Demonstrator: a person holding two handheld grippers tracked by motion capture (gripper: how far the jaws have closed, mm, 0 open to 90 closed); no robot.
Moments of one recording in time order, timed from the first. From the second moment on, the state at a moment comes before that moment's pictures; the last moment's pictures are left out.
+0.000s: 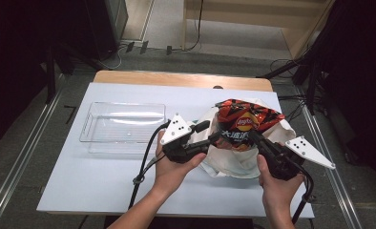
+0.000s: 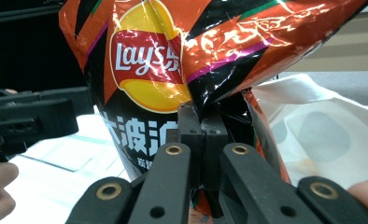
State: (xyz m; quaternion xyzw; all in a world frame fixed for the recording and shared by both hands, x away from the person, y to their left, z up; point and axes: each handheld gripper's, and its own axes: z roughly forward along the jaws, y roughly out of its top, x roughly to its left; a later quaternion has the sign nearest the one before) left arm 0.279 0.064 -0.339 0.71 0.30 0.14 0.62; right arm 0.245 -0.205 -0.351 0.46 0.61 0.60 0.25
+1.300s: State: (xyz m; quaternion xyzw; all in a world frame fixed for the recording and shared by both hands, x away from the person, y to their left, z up) left arm 0.296 0.055 -0.306 0.69 0.35 0.15 0.62; right arm 0.234 -0.191 -0.346 0.43 0.62 0.61 0.25
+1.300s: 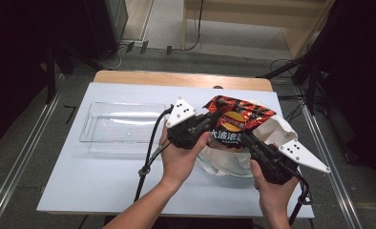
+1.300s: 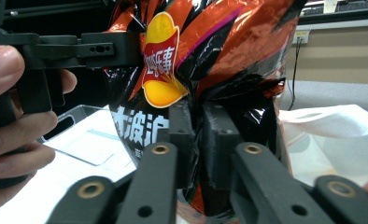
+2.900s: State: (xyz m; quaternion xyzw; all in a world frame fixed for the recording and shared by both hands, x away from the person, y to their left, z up) left arm 0.292 0.161 -0.273 0.63 0.37 0.21 0.65; right arm 0.228 -0.252 -0.417 0.49 0.62 0.55 0.26
